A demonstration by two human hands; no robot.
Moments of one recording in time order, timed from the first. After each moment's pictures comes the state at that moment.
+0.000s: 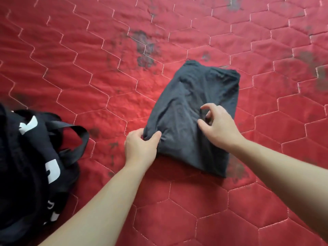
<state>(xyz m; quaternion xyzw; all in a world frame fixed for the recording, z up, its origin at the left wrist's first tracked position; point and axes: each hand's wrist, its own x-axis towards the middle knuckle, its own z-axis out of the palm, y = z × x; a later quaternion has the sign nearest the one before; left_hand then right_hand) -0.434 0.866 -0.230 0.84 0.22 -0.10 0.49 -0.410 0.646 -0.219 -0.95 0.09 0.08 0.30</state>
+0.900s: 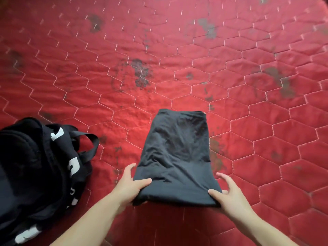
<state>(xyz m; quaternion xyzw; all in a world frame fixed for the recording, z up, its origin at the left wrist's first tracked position) -0.528 0.901 -0.176 0.66 0.32 -0.37 0.57 -0.609 0.631 -0.173 -0.68 0.36 0.24 0.59</state>
